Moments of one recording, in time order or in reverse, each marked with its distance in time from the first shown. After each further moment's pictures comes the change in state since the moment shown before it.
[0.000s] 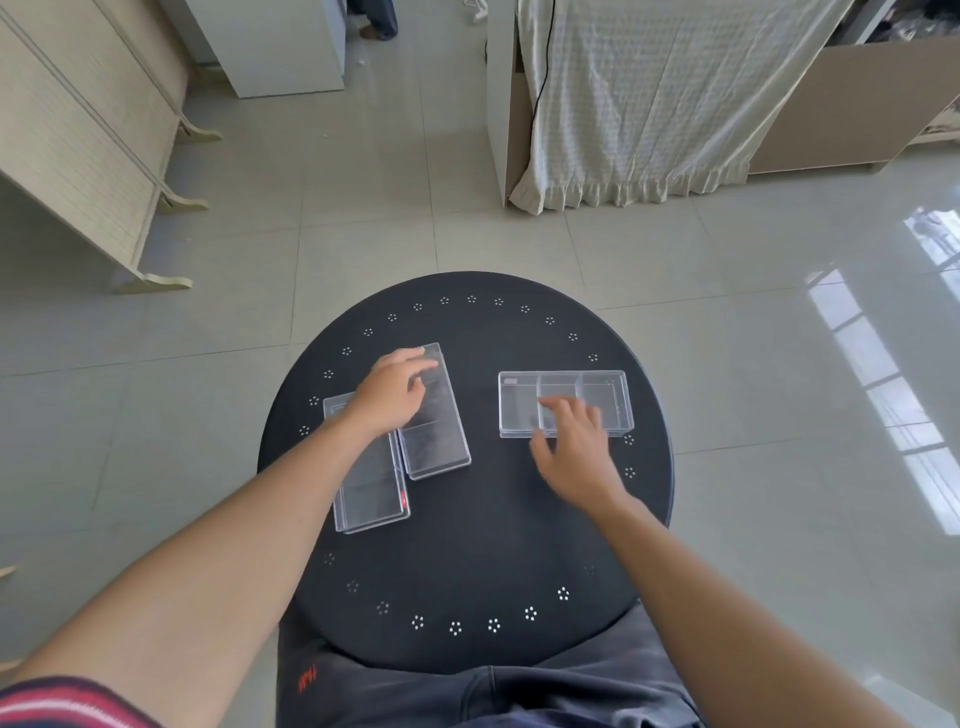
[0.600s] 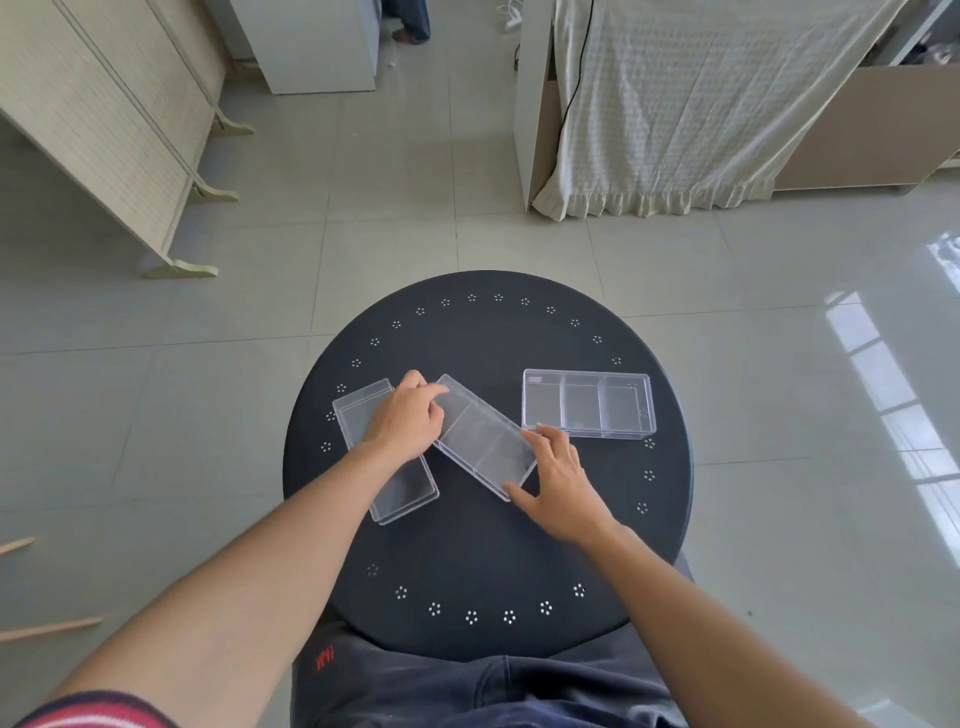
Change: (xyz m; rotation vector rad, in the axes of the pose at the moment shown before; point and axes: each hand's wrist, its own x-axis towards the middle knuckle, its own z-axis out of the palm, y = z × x) left_hand -0.047 -0.018 0.022 0.071 0.070 -0.082; right_hand -0.036 -0.023 0.037 -0.027 -0.275 -0.060
